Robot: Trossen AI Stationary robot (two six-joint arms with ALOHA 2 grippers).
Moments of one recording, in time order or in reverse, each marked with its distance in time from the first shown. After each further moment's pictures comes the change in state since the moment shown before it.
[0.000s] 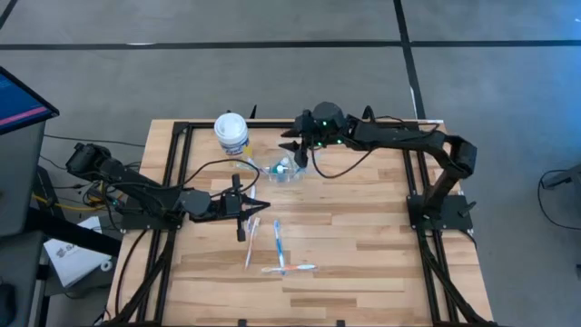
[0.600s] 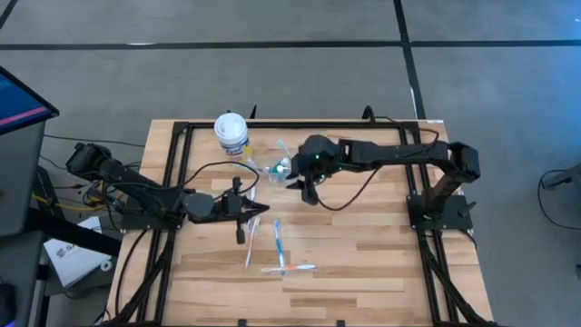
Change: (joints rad) left arm -0.014 0.000 0.000 -0.095 0.001 -0.176; right arm 0.213 -0.025 0.000 -0.304 -0.001 -0.007
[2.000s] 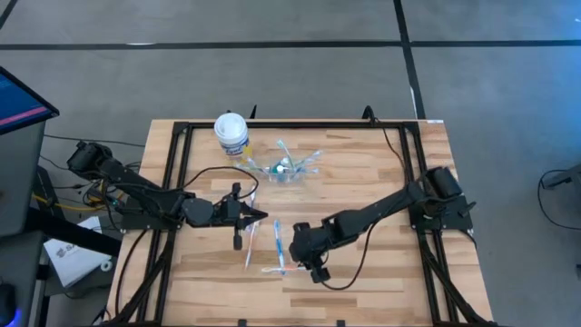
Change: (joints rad) left arm -0.047 0.000 0.000 -0.034 -0.001 -0.056; right arm 0.493 0.250 0.004 -0.014 0.112 0.125
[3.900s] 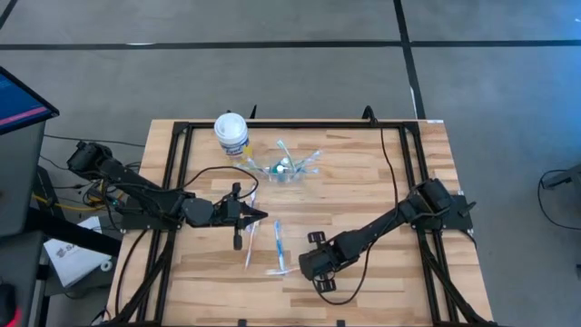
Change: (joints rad) left arm 0.000 0.000 0.000 0.001 0.000 0.000; right arm 0.110 0.106 -0.004 -0.143 0.217 0.201
